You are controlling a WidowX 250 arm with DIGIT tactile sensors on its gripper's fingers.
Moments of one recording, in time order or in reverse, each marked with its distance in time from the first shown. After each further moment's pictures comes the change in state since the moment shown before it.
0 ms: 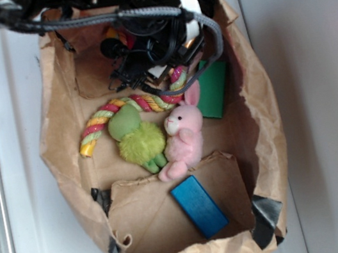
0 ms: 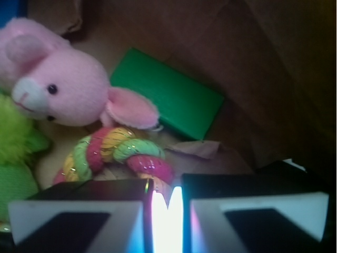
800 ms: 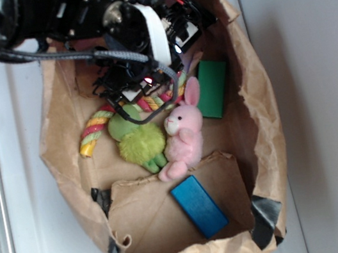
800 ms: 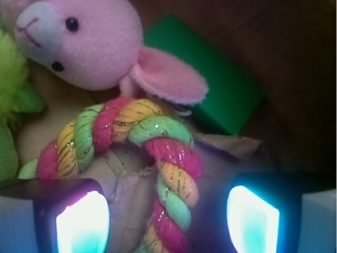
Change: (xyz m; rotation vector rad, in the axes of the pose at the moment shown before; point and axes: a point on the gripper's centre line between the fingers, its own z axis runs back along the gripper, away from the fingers) arm -0.010 -0.014 -0.016 0.072 -0.008 -0.154
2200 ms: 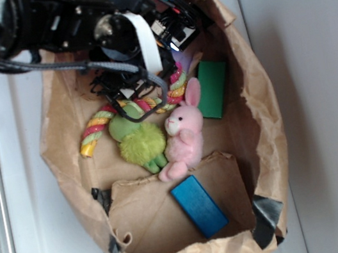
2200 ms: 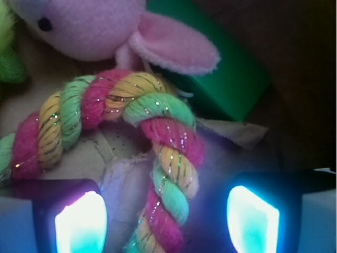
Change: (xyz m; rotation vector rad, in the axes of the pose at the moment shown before) arm 0.008 -0.013 -0.013 0.003 0.015 -0.117
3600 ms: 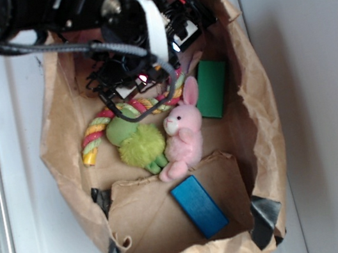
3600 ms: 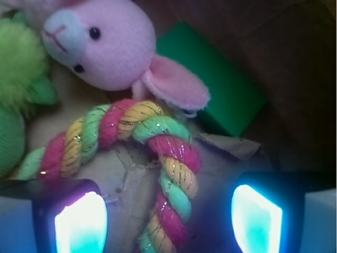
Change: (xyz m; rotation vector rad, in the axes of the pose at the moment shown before) arm -0.009 0.014 0.019 -0.010 -0.018 0.058
